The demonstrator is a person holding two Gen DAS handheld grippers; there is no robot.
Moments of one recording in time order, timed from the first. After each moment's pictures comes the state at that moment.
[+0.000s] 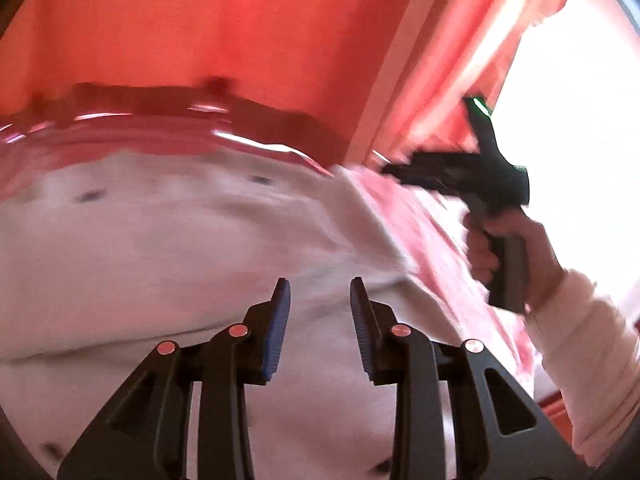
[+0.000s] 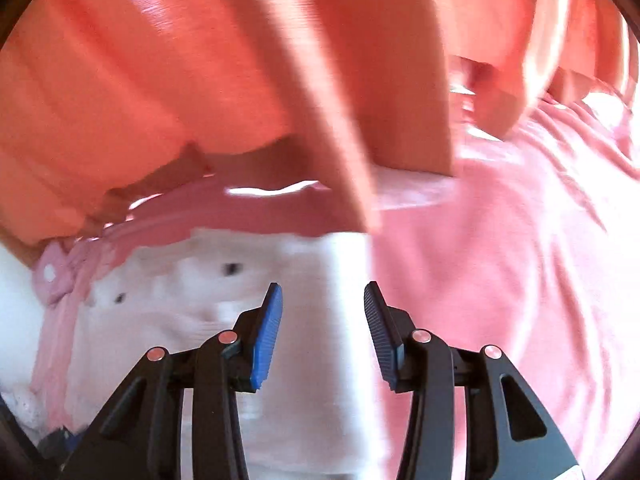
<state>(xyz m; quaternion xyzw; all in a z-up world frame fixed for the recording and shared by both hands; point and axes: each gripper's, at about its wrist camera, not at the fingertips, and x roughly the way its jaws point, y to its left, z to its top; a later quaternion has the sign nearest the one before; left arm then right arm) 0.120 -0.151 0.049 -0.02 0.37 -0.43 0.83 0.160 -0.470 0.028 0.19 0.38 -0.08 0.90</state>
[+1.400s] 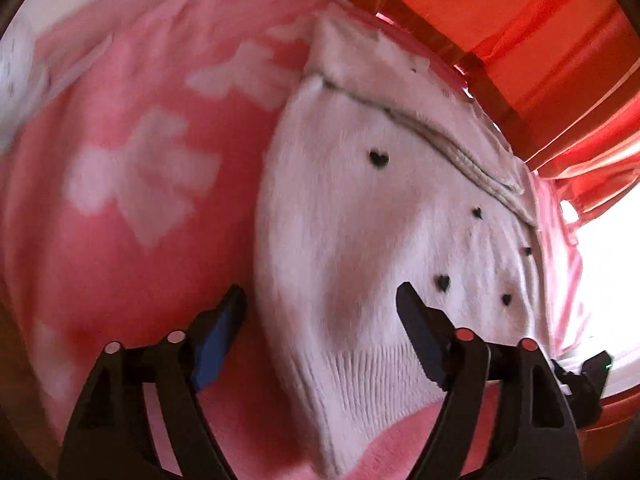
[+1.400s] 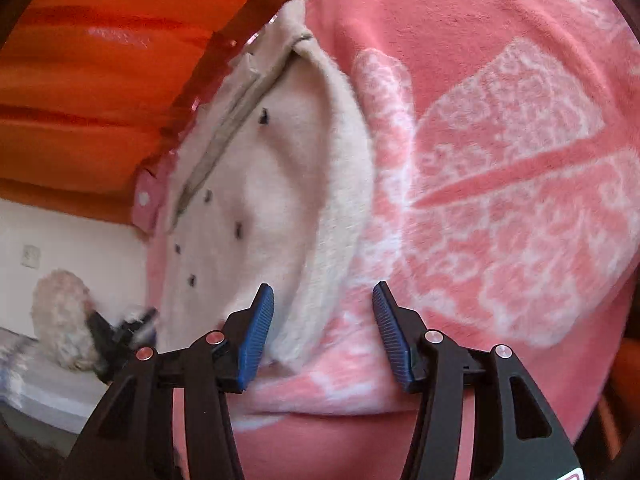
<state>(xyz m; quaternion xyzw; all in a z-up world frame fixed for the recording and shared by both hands) 0.017 0.153 0.001 -0.19 0.54 -0.13 0.81 -0.173 -0.383 -0.074 0.44 0.43 0.07 0.78</state>
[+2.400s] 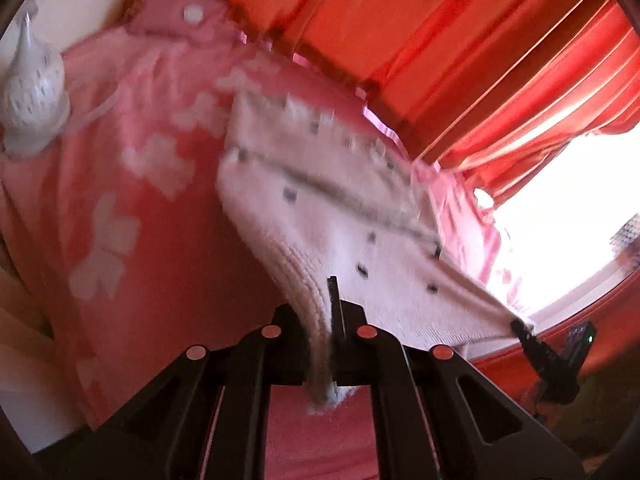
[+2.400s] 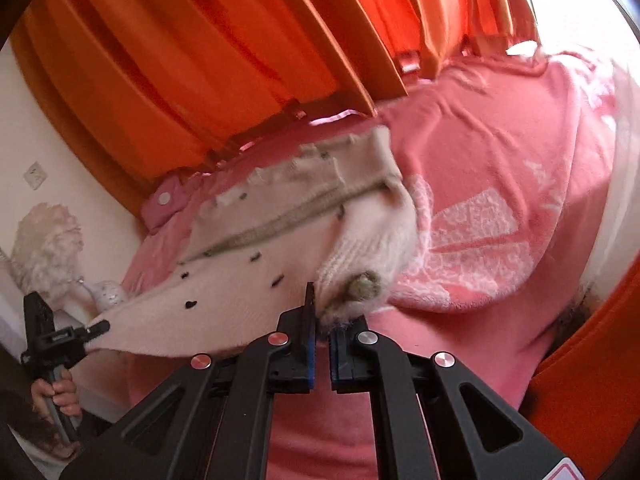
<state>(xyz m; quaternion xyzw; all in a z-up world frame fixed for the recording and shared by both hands) -0.124 0.181 0.131 -0.20 0.44 -0.24 0.84 -0.290 -0.311 0.068 0.25 0.29 -0.01 0.92</state>
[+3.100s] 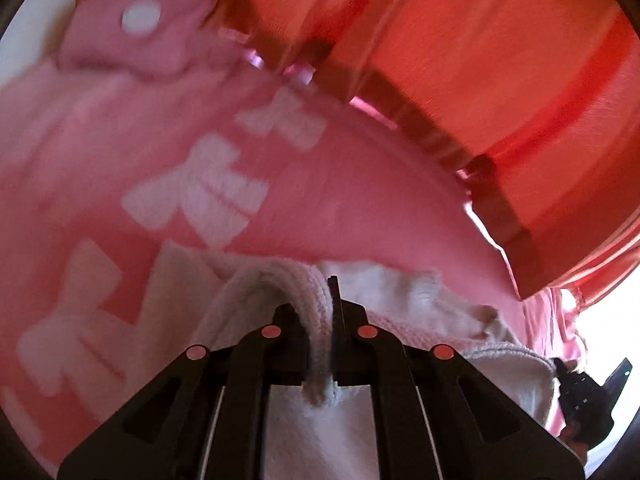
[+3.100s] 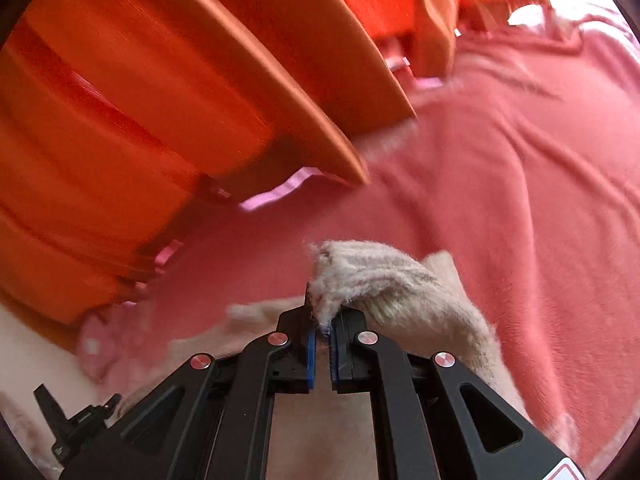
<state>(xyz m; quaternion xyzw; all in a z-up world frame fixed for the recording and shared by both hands) 0.235 0.065 0.009 -0.21 0.43 -0.12 0.87 0.109 -0.399 -0.007 0.36 0.30 -0.12 0.87</state>
